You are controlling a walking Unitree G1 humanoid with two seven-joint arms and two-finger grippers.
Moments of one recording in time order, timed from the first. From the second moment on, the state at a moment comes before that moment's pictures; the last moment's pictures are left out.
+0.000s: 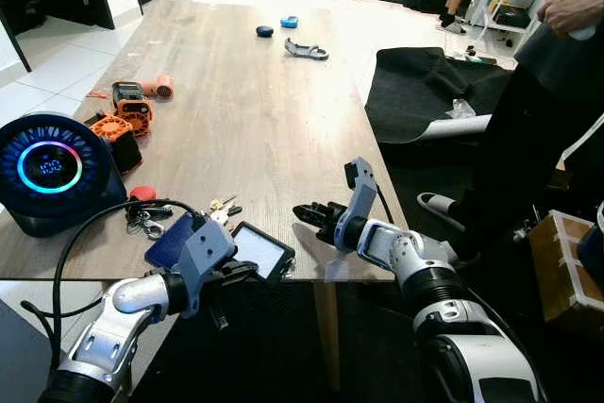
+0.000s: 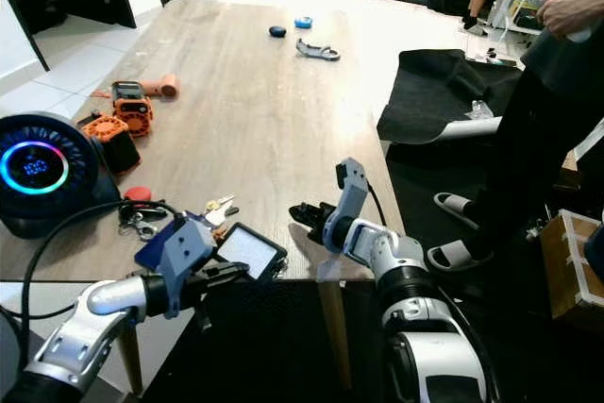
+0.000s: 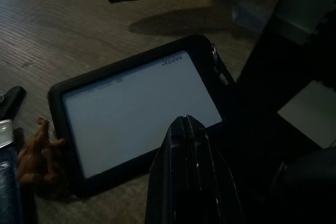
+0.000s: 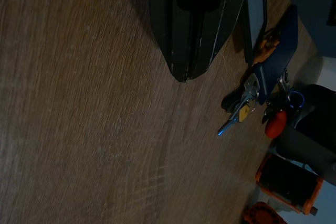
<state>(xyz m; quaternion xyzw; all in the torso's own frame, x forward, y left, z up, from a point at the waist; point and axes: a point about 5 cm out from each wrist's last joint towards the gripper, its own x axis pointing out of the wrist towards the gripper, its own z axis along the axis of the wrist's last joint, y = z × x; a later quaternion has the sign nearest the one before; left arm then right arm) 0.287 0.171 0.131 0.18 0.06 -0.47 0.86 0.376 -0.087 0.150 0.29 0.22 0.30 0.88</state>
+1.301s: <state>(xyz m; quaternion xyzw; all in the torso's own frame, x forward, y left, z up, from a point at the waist) 0.291 0.172 0.131 0.22 0.05 -0.46 0.86 0.360 -0.039 0.145 0.30 0.26 0.37 0.84</state>
